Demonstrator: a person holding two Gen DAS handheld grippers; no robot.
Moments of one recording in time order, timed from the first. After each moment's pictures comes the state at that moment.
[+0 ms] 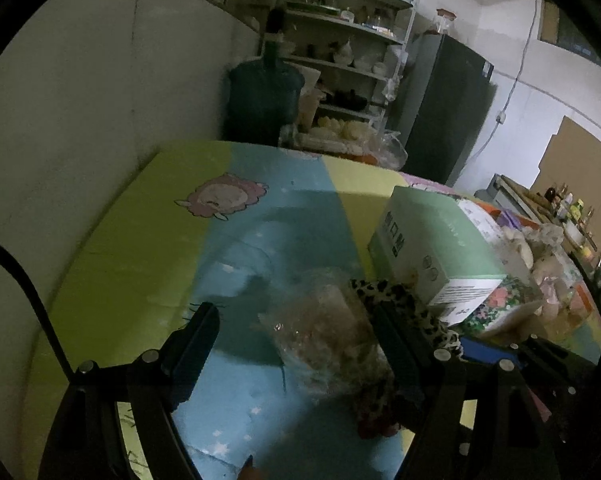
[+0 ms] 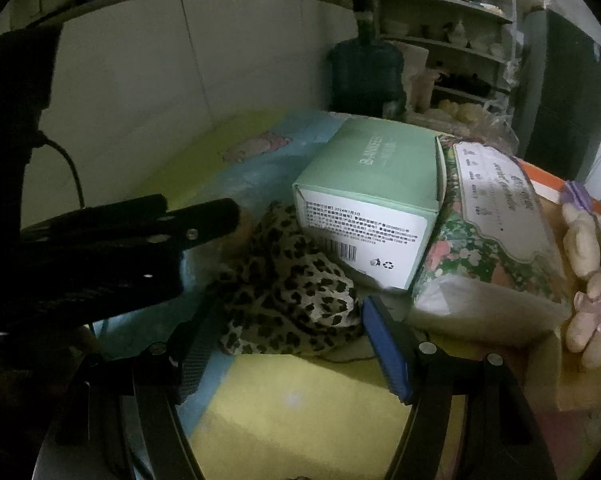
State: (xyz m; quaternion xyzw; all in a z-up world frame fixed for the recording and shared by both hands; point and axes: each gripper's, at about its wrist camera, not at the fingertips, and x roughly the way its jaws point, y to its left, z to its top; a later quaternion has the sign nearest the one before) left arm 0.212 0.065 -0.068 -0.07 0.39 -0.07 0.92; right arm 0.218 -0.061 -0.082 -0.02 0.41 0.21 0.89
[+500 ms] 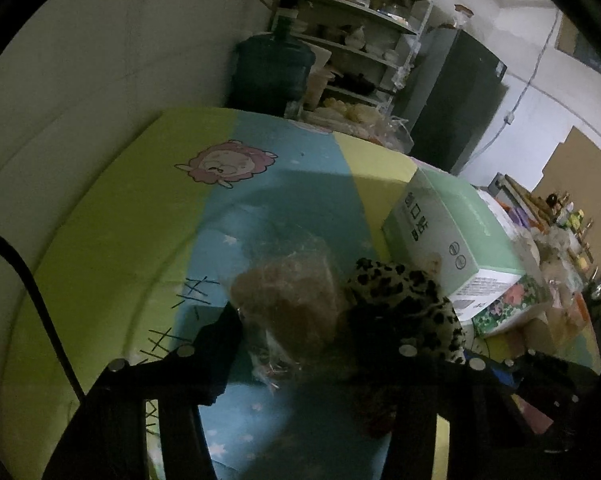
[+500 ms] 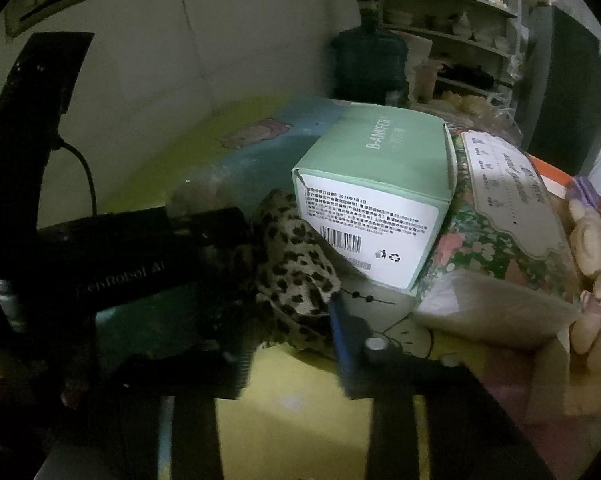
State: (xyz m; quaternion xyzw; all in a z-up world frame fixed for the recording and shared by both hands) left arm 0.217 0.074 -0.085 -0.11 0.42 -0.07 0.90; right arm 0.218 -0.056 -0.086 -0.04 0.42 0.20 0.88
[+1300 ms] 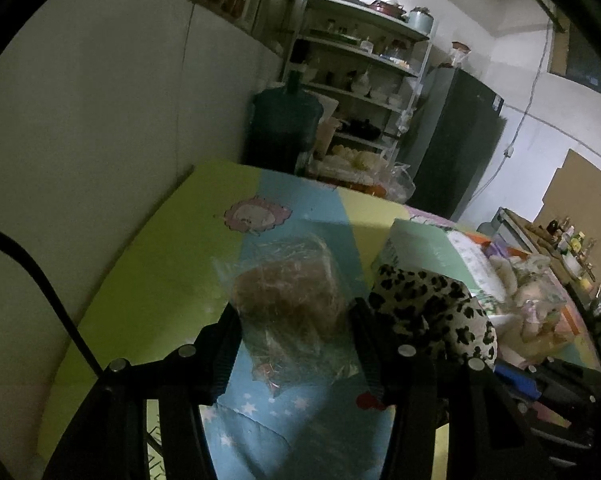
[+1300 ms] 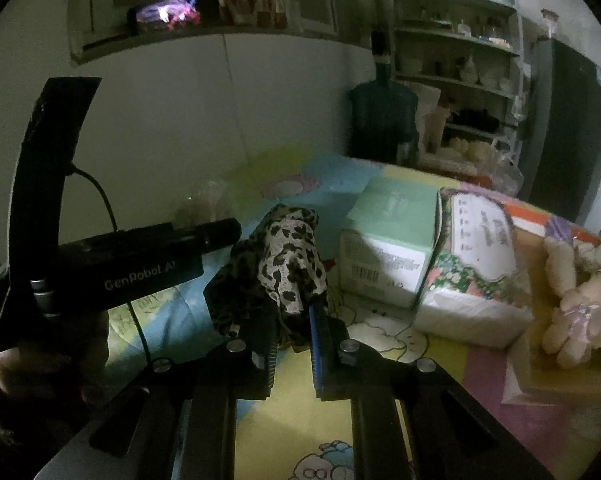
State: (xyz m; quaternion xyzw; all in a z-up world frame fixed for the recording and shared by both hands) left arm 0.163 0.088 -0.036 -0.10 0.34 -0.04 0.94; right arm 0.169 -0.065 -0.035 -0.02 0.33 0.23 0.91
